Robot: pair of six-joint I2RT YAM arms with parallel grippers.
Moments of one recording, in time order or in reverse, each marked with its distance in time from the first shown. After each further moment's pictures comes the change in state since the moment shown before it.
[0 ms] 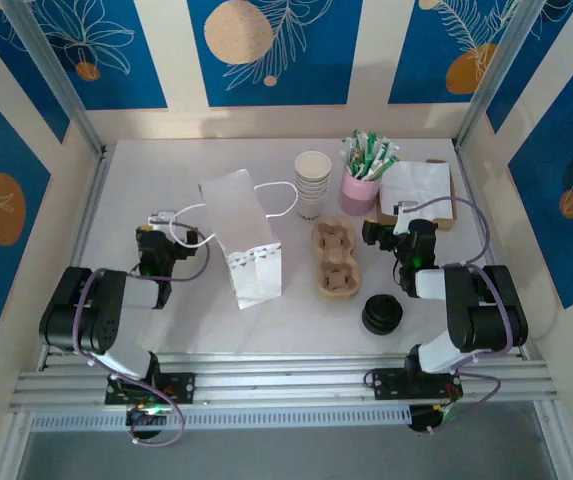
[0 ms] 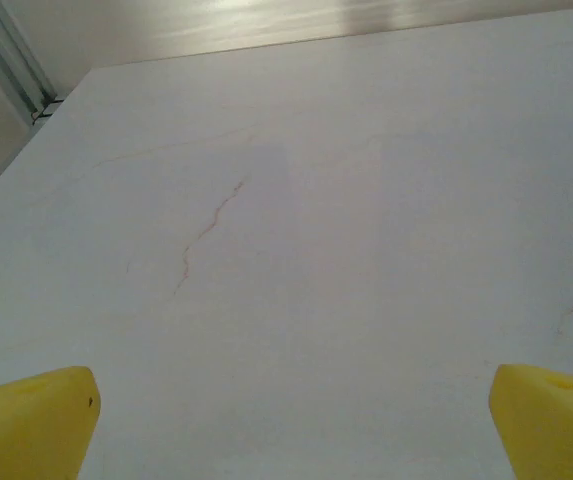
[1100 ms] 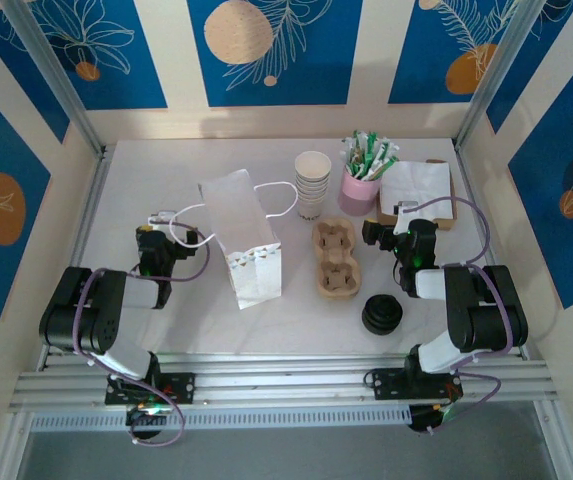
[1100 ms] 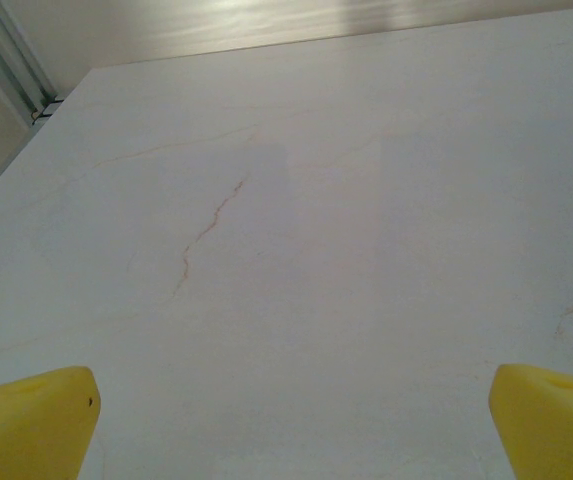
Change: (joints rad) left arm 0.000 0.000 0.000 0.000 0.000 0.000; right arm 0.000 0.000 0.000 0.000 0.001 0.000
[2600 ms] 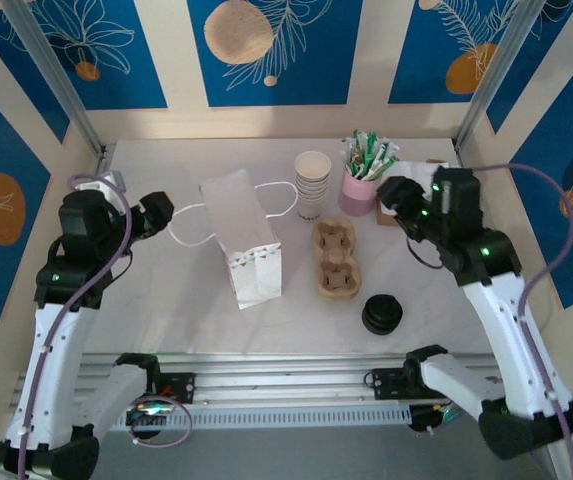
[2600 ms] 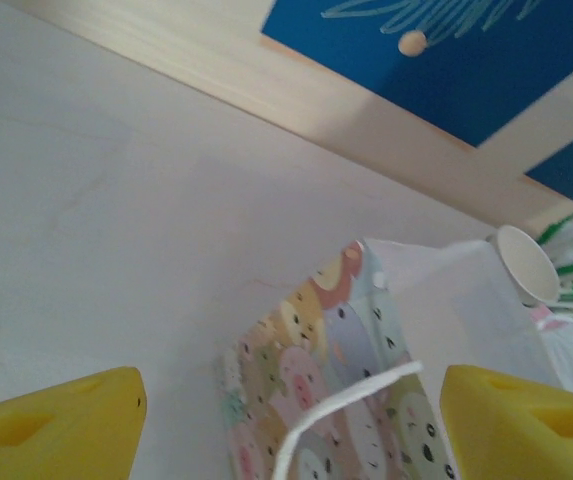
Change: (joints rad) left arm 0.005 -0.702 0.777 -1.586 0.326 -0.575; right arm 0.298 -0.516 0.880 -1.558 0.095 0.890
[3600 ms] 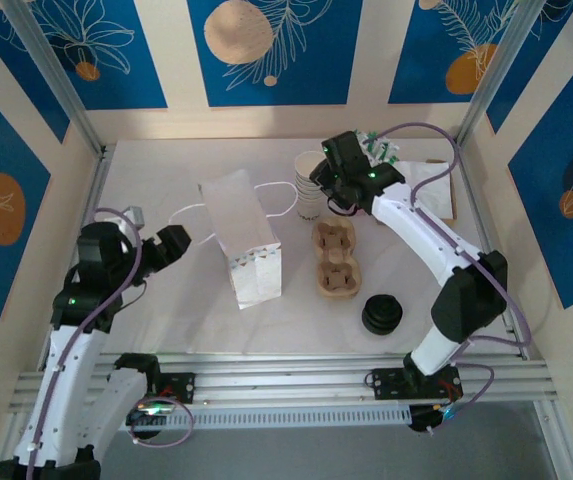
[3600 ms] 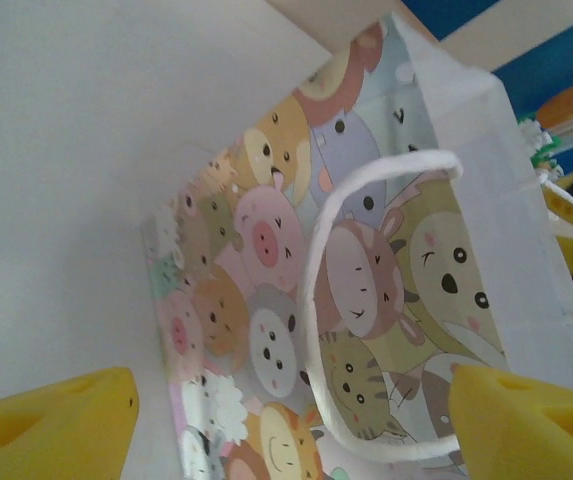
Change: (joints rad) left arm 0.000 -0.138 -0.297 0.063 0.231 -0.168; right arm 0.203 0.649 0.274 0.096 0.224 0.119
